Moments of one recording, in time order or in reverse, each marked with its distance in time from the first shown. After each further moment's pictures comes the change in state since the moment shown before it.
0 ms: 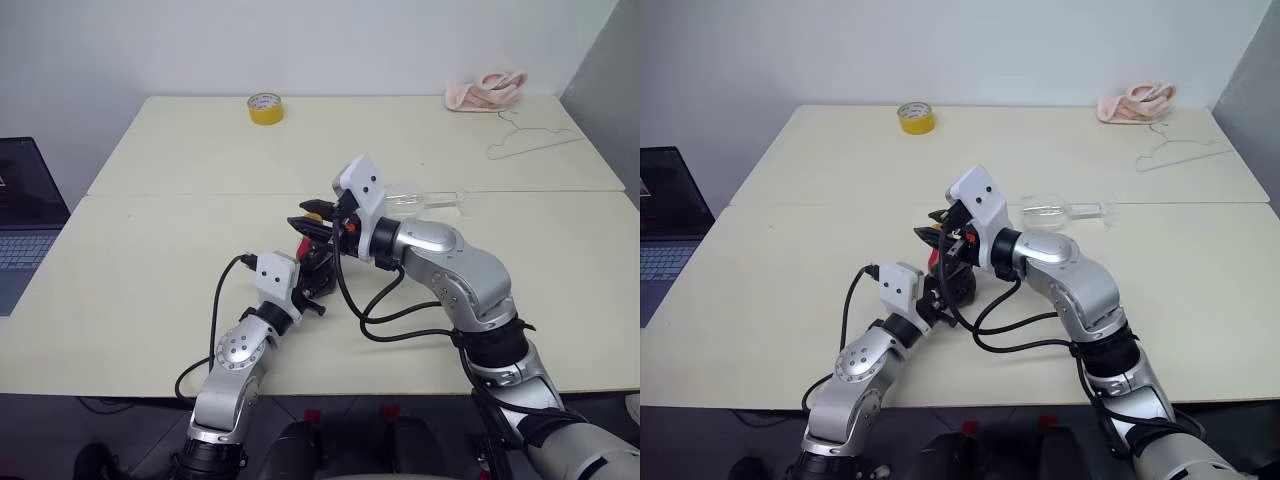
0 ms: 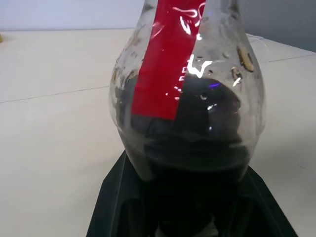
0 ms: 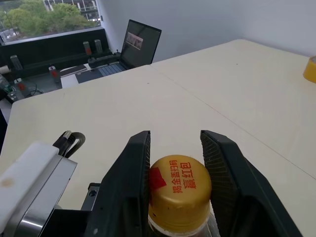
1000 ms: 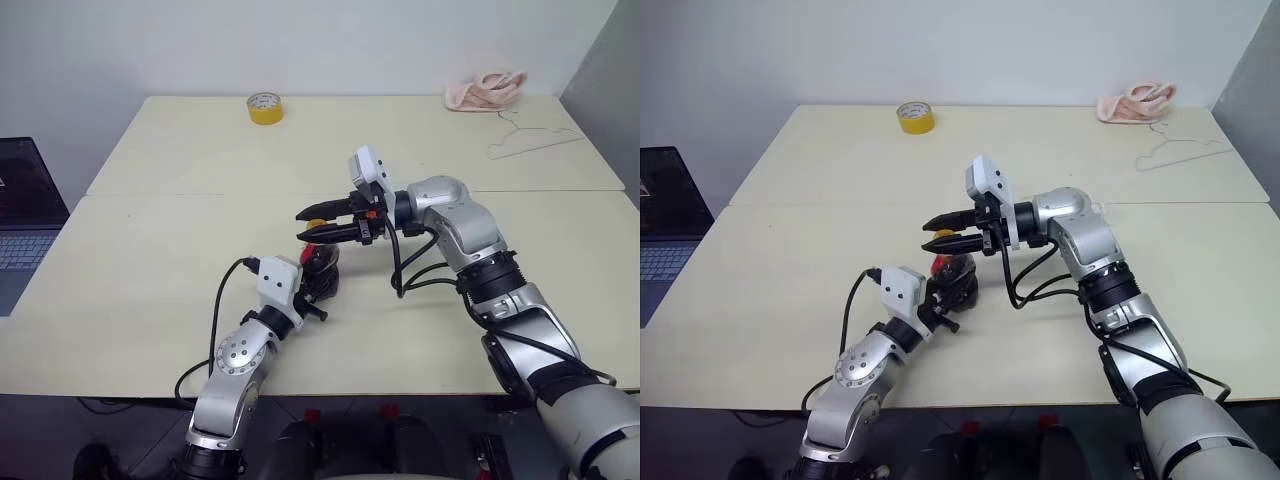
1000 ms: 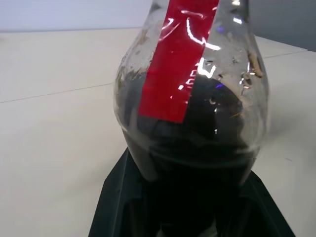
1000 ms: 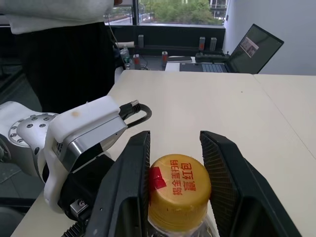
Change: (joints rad) left arm 0.024 0.008 -0.014 -0.020 0.001 -0.003 -0.015; right arm -0.280 -0.080 0.004 0.667 -0.020 -0.494 0.788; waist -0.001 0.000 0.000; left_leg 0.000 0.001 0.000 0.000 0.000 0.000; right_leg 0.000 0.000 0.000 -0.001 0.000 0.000
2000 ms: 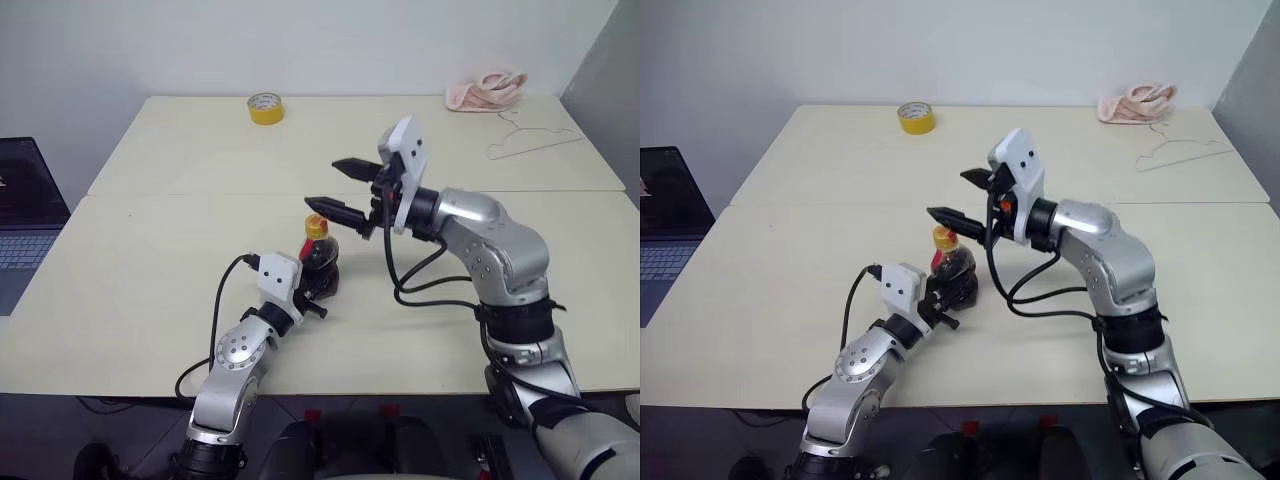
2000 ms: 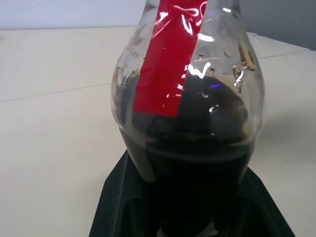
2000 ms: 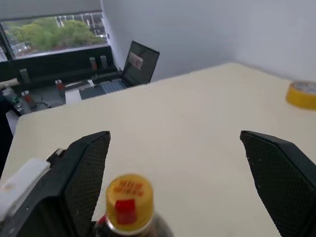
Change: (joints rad) left arm -0.022 -0.001 0.008 0.007 -0.001 0.020 -0.003; right arm 0.239 0.029 -0.166 -0.719 0.079 0.603 -0.683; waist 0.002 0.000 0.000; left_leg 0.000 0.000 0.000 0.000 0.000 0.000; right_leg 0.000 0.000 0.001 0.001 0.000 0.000
